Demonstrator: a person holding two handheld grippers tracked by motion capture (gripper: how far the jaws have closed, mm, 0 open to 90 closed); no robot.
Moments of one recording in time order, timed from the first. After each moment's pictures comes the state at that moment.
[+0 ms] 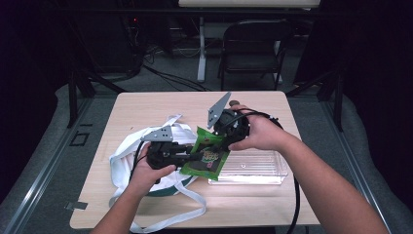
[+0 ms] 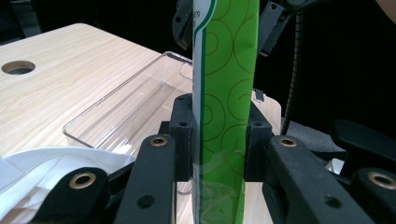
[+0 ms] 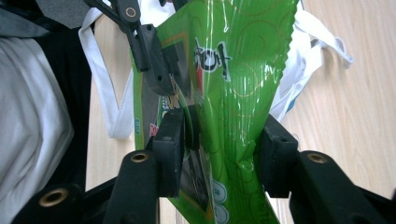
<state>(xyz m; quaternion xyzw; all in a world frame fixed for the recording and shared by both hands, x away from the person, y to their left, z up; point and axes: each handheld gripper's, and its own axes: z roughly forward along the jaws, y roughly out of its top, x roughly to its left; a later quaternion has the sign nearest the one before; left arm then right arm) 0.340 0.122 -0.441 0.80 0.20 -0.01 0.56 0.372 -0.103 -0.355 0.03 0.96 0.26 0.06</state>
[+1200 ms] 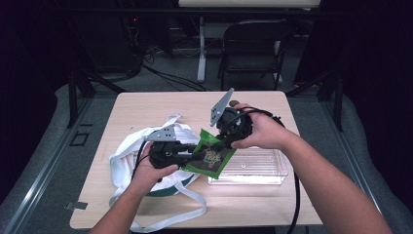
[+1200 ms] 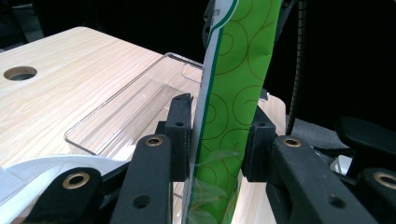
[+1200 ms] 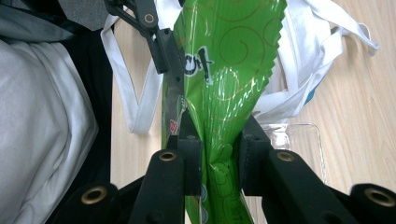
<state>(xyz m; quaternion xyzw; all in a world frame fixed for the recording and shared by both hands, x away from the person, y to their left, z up) 0.342 0.116 -0.440 0.81 0.19 0.00 0.55 0.374 -0.109 -0.351 0.05 0.96 0.26 0.01</state>
